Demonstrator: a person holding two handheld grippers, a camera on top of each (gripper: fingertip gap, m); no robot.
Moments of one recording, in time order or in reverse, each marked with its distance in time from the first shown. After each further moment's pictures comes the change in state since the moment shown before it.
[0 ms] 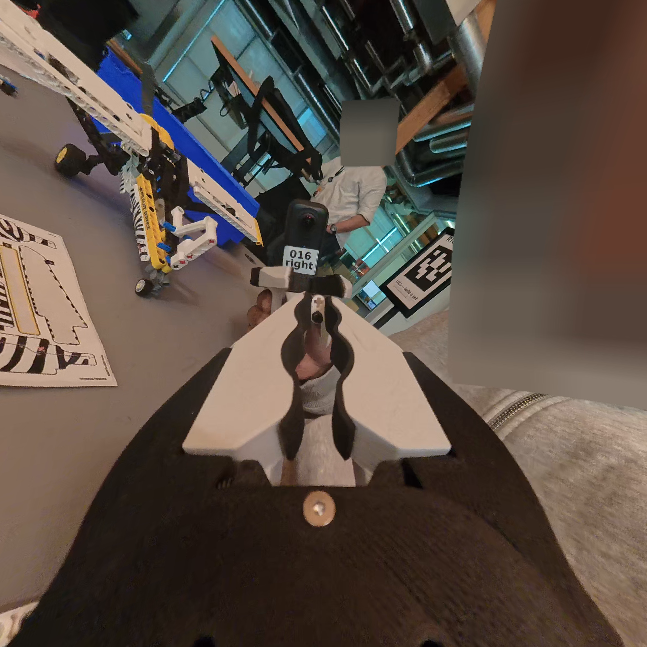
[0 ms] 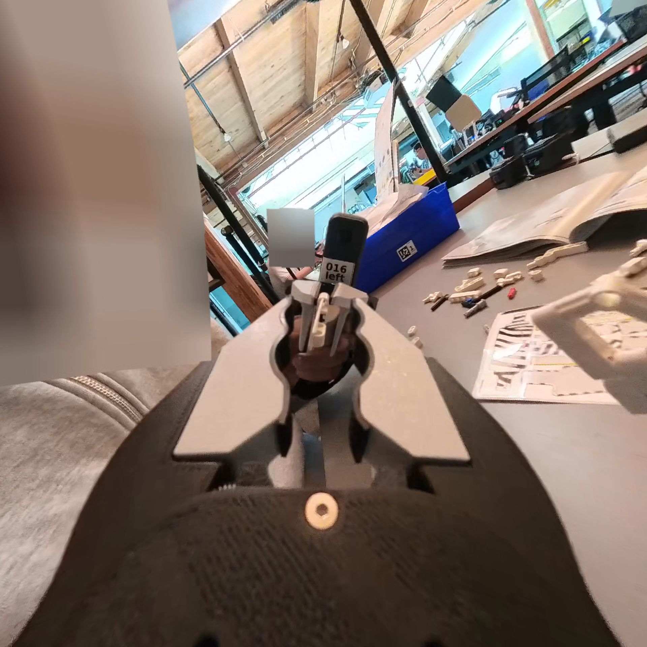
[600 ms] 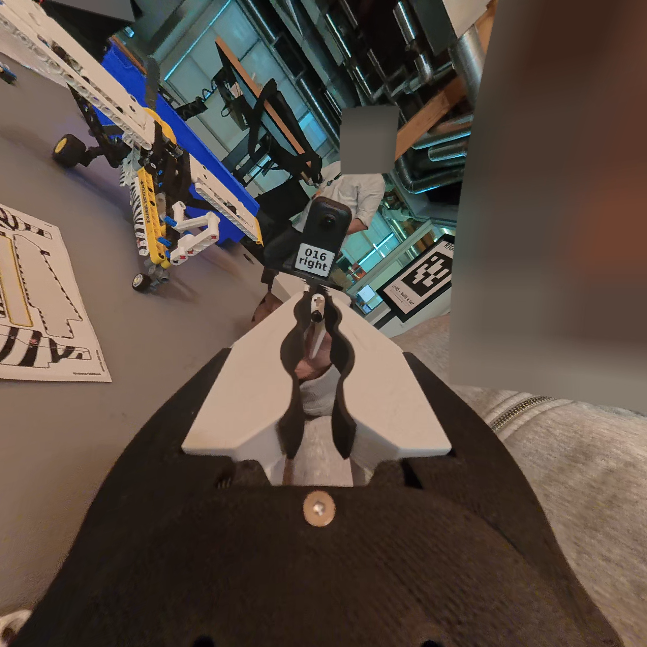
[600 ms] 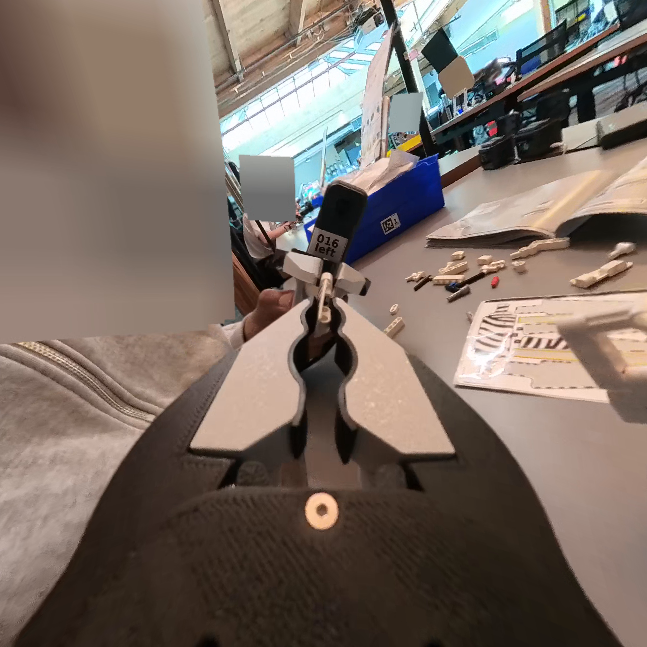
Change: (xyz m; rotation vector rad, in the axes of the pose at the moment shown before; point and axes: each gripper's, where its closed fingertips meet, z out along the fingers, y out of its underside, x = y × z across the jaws) left arm -0.003 0.002 0.002 0.011 0.003 -0.033; right arm 0.001 0.017 0.004 -0.127 0.061 -0.128
